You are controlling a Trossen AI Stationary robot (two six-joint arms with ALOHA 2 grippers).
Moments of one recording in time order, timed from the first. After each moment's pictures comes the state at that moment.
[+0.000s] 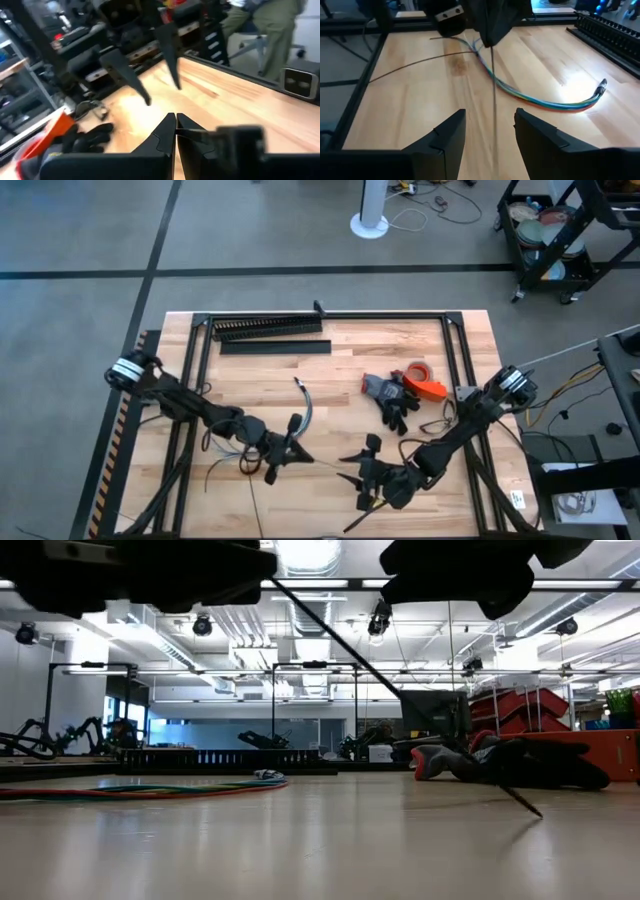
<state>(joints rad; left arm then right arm) -0.40 1.55 0.60 0.79 -0.05 0.42 0.68 1.85 0.99 0.24 0.79 0.41</state>
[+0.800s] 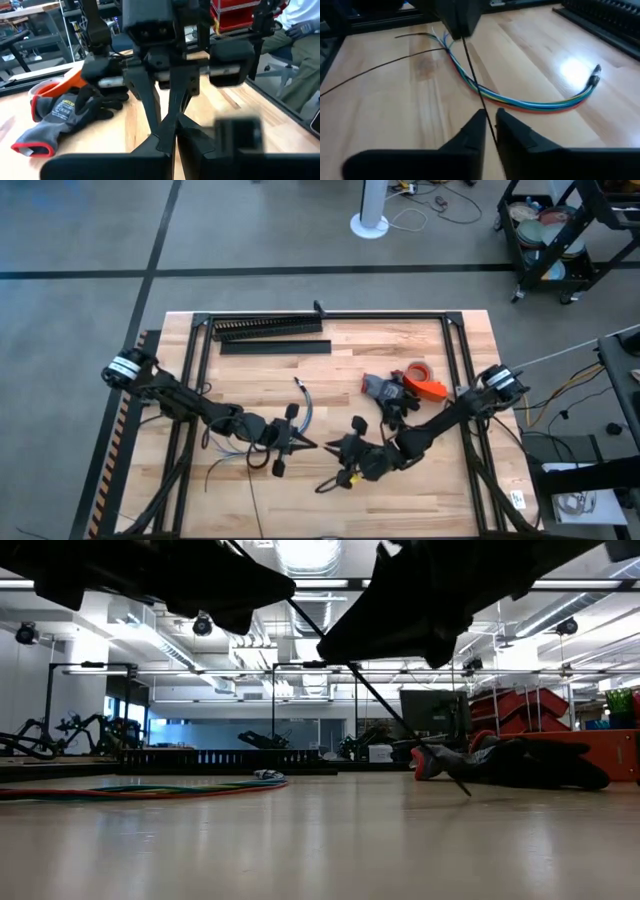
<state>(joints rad) -0.39 1.51 0.61 0.72 -0.20 0.08 0.50 1.91 0.99 0.31 0.65 0.43</state>
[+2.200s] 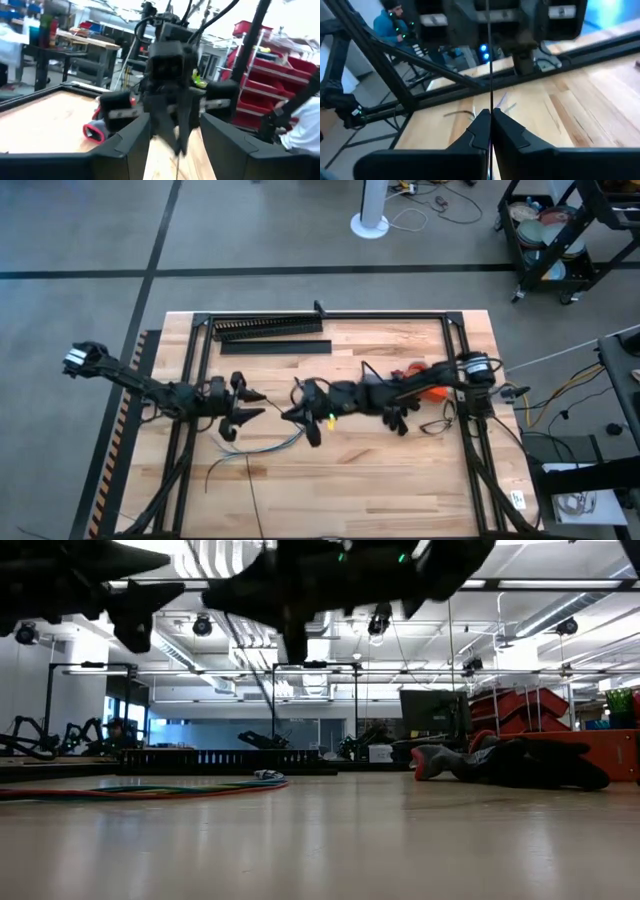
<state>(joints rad) -0.34 0.67 0.07 0.79 -0.36 -0.24 0.08 2.05 1.21 0.62 -0.09 0.33</state>
